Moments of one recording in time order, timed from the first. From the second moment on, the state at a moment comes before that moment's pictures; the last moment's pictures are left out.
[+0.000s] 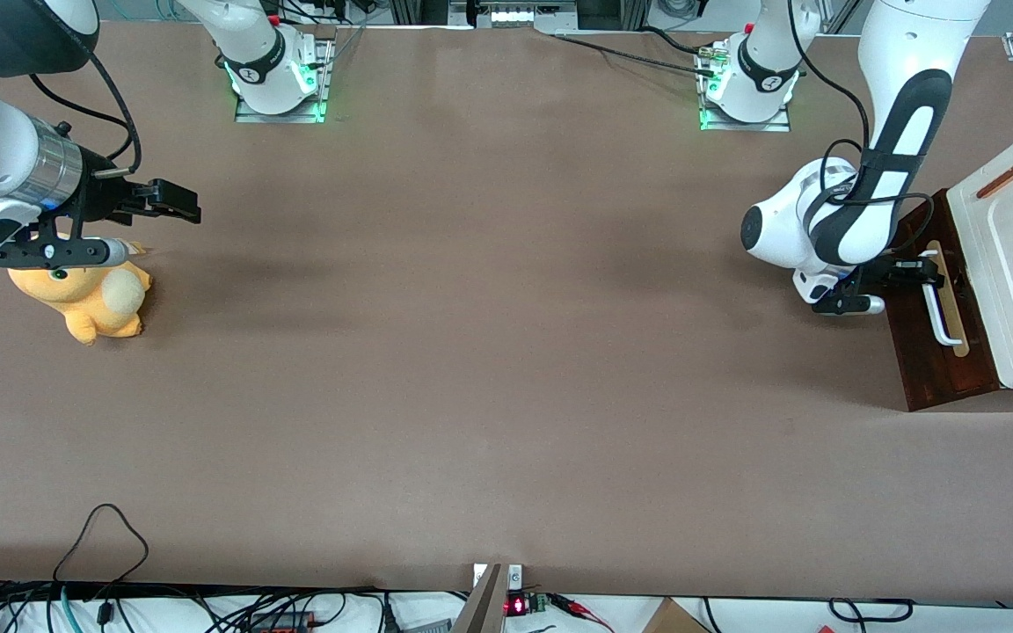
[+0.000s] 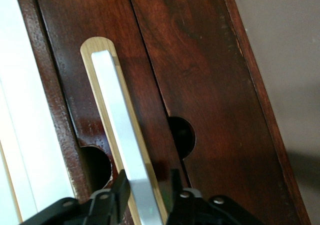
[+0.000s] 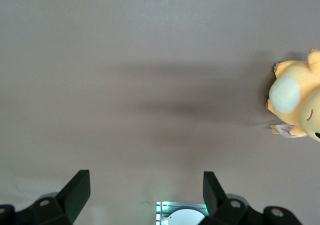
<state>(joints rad) -0.05 0.35 -0.05 -2.34 1.48 1.82 -0.85</state>
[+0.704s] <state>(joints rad) -0.05 0.35 -0.05 -2.33 1.48 1.82 -0.92</state>
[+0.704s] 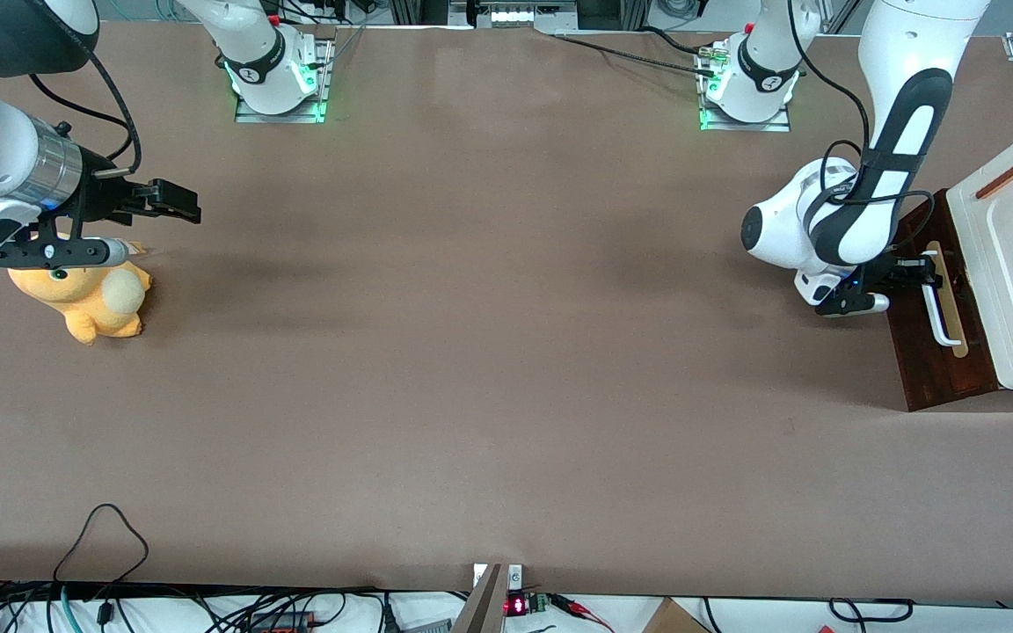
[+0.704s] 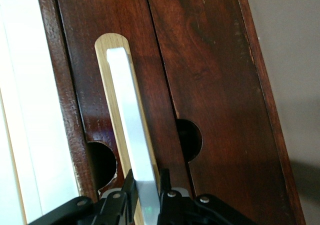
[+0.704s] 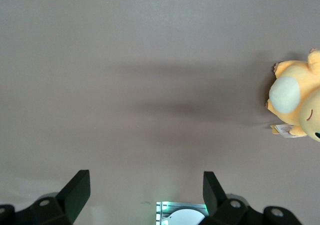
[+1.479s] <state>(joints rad) -0.06 0.34 -0.07 -2.33 1.46 1.81 -0.92</state>
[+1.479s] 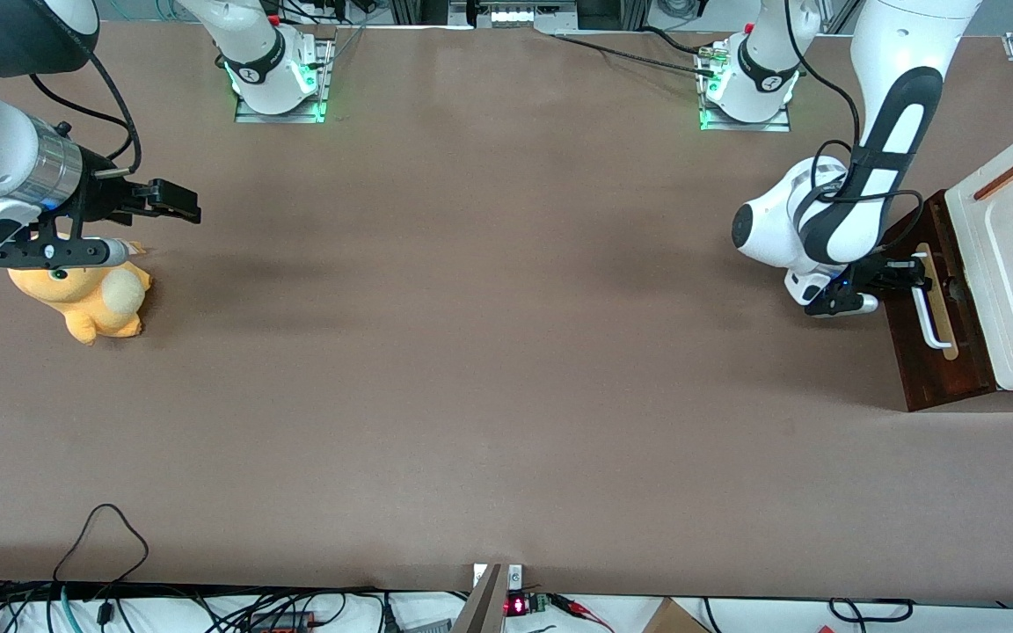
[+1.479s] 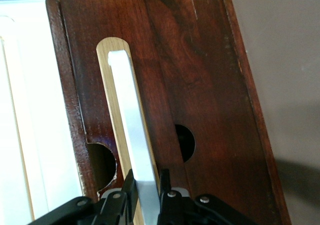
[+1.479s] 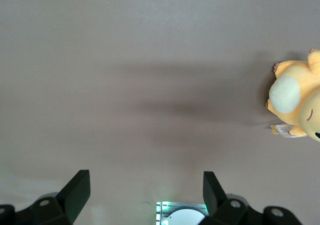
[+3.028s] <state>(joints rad) -0.13 0.33 -0.23 -2.20 1.24 1.78 -0.86</state>
